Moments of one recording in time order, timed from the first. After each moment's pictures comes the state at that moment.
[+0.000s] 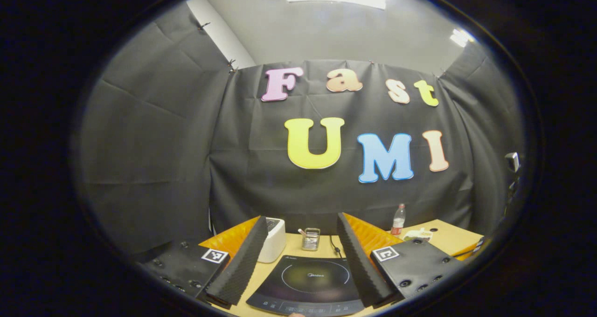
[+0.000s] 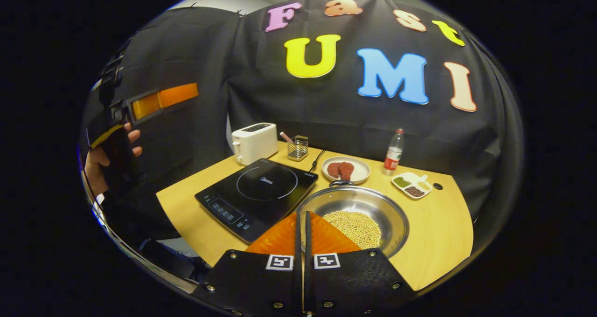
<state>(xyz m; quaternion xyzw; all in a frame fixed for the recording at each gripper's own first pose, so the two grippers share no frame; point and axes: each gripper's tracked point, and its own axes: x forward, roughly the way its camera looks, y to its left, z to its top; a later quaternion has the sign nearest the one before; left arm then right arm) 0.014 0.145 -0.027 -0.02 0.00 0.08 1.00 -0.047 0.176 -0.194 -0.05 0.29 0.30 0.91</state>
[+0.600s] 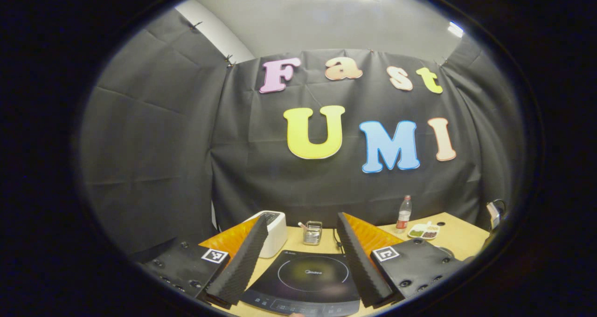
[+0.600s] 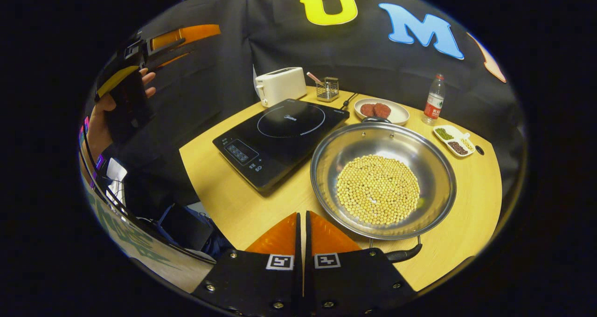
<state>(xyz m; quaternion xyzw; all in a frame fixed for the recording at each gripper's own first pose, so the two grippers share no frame) 0.040 0.115 -0.049 0.00 0.04 0.10 0.99 -0.078 0.151 -0.293 -0.06 0.43 0.37 0.82</state>
